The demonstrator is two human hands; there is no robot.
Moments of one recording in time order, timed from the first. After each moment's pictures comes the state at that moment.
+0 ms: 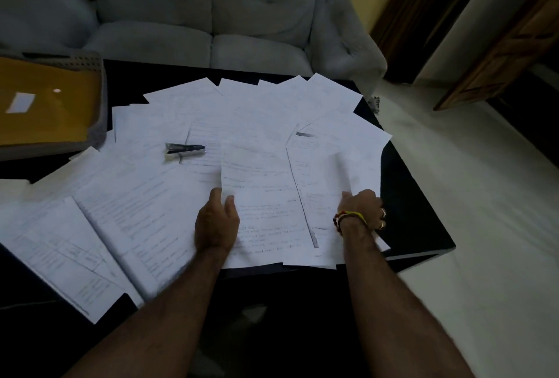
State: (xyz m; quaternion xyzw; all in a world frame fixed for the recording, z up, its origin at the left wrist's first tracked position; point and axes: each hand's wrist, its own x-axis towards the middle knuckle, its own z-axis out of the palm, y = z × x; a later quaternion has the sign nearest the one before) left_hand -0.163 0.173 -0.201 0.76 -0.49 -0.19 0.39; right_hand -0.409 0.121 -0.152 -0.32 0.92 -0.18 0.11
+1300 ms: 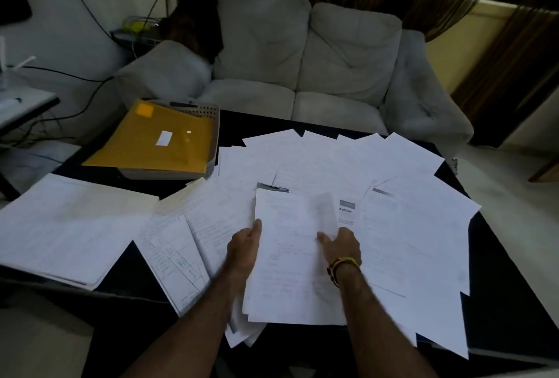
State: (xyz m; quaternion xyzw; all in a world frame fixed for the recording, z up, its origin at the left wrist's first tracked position) left_hand -0.053 0.181 -0.183 0.77 -0.30 -0.38 0.43; right_hand -0.241 0.118 -0.166 -0.52 0.77 -0.18 0.31
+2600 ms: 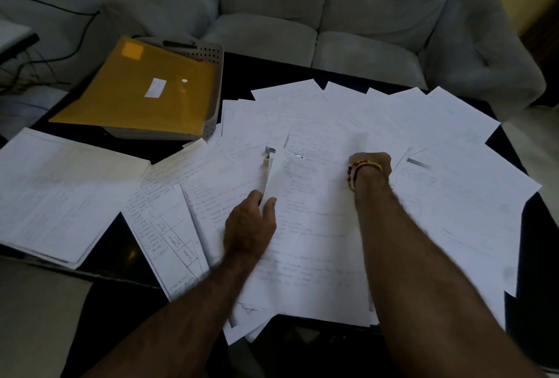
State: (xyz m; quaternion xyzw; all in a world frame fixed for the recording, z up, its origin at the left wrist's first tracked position) left_hand -0.055 0.165 -0.204 0.80 -0.45 -0.14 0.37; right_hand -0.222 -0.042 -0.199 -0.45 0.79 -0.29 0.29
